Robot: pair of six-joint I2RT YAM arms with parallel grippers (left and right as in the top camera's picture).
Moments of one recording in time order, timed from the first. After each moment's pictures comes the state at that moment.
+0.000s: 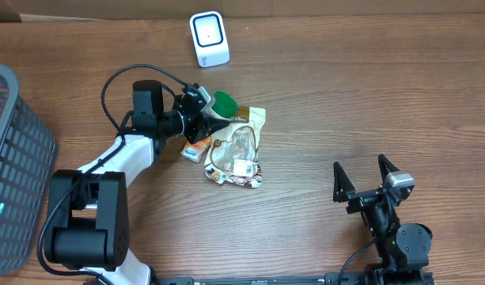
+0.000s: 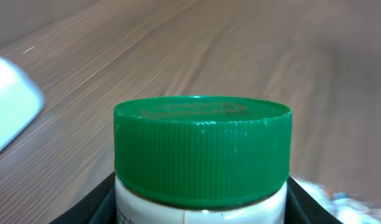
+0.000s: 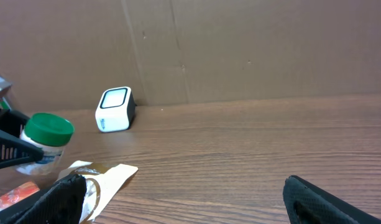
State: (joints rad) left arm -0.09 1.79 0.92 0.14 0.85 0.53; right arm 0.07 0.01 0.02 -0.02 -0.14 0.15
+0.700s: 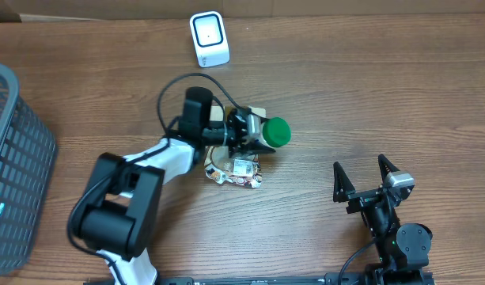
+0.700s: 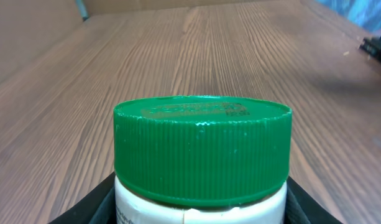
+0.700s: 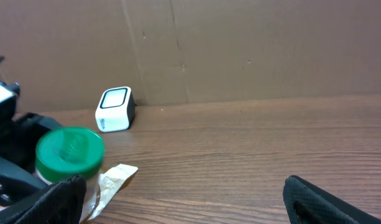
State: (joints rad) left arm -0.36 1.91 0.91 0.40 1.06 0.65; right arm 0.07 0.01 0.02 -0.02 -0.14 0.15
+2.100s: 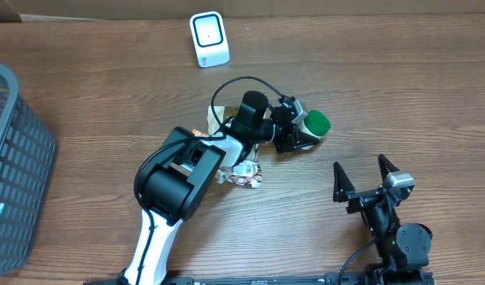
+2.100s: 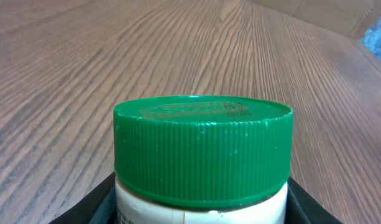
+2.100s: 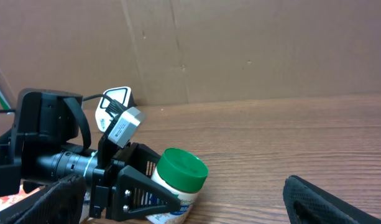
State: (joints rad) left arm -0.58 2.27 1.20 0.59 0.80 0.08; right arm 0.07 0.01 0.02 -0.02 -0.14 0.15
